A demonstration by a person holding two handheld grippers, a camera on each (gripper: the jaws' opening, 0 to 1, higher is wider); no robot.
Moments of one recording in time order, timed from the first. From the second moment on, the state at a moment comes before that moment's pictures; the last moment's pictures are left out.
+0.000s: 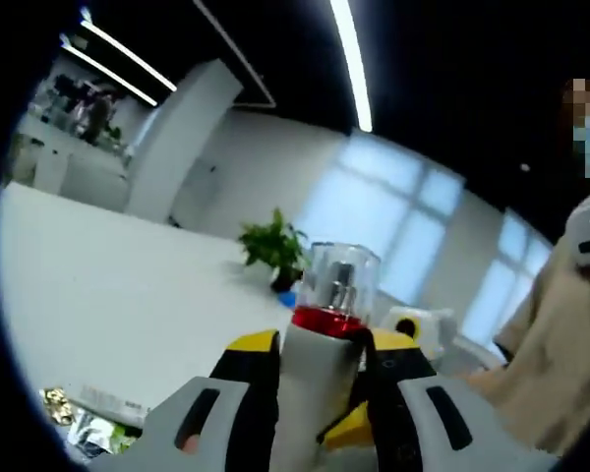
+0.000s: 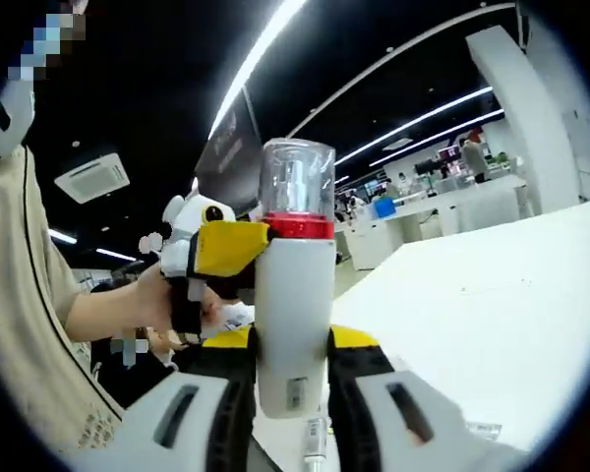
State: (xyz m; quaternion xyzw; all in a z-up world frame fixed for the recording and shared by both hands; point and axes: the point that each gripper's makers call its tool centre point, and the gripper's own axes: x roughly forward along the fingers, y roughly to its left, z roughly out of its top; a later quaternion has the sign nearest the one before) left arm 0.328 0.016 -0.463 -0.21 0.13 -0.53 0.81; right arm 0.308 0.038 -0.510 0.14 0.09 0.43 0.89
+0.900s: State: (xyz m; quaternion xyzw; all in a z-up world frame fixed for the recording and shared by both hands) left arm 0.288 0.014 -0.465 -0.11 0.11 -0.50 0.85; right arm 0.271 0.049 -0.508 -0.02 0.08 0.55 0.83
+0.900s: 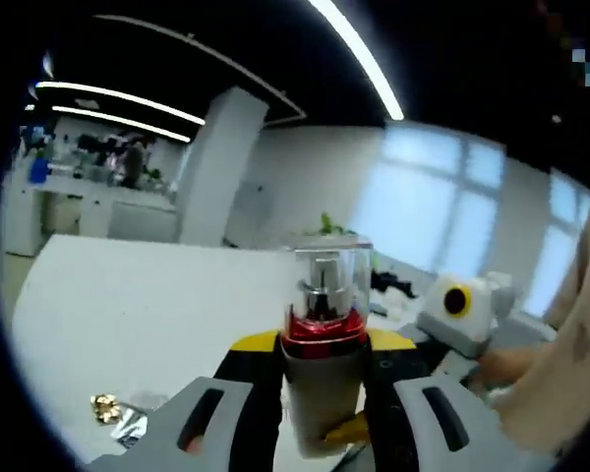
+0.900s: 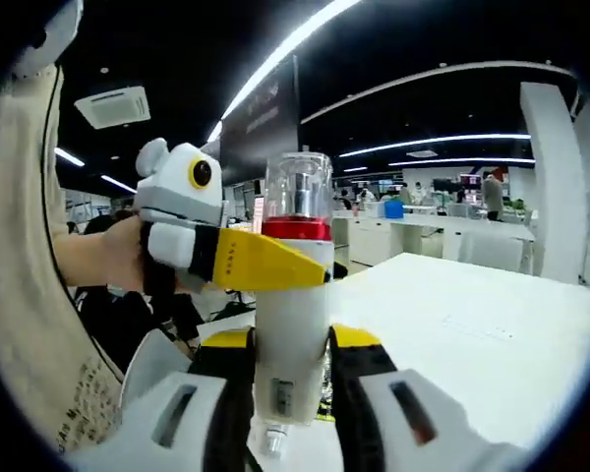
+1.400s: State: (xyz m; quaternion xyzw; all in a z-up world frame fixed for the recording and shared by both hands) left arm 0.238 0.005 -0.425 -0.17 0.09 -0.67 0.72; right arm 0.224 0.056 -0.468 0.13 0.07 0.70 0.70
